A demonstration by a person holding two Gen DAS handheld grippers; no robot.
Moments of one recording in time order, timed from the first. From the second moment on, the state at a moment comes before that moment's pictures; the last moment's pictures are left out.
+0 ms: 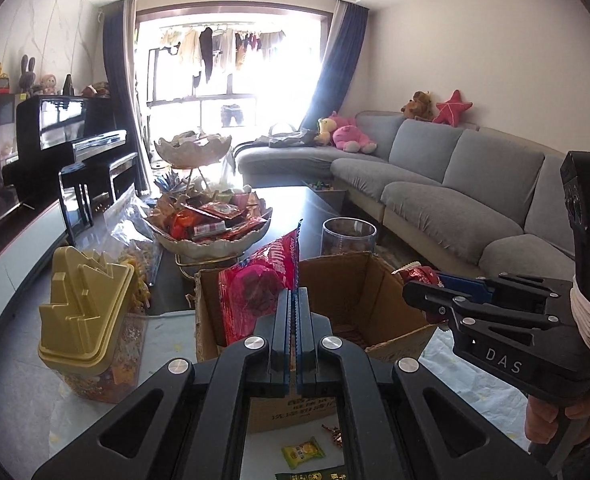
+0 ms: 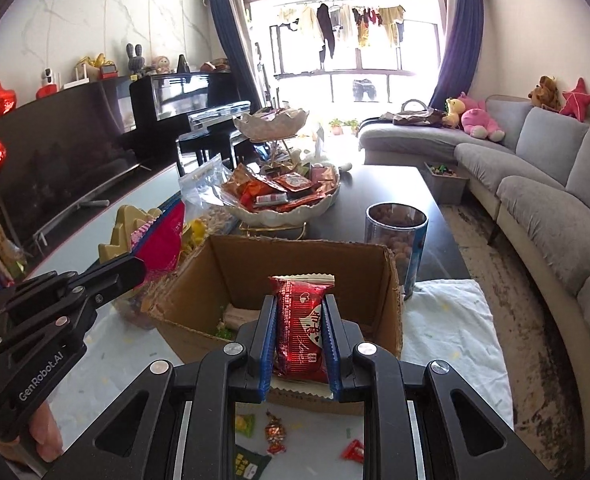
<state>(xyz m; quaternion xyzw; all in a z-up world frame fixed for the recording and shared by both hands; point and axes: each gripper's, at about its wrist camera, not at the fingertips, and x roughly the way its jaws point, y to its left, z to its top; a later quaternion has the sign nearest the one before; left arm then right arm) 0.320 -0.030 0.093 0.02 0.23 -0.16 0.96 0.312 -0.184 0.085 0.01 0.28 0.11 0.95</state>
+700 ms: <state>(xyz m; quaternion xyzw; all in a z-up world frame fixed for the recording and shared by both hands) 0.380 -0.033 0.063 0.01 0.27 -0.14 0.95 0.375 -0.181 0.057 0.00 0.31 0.11 0.94</state>
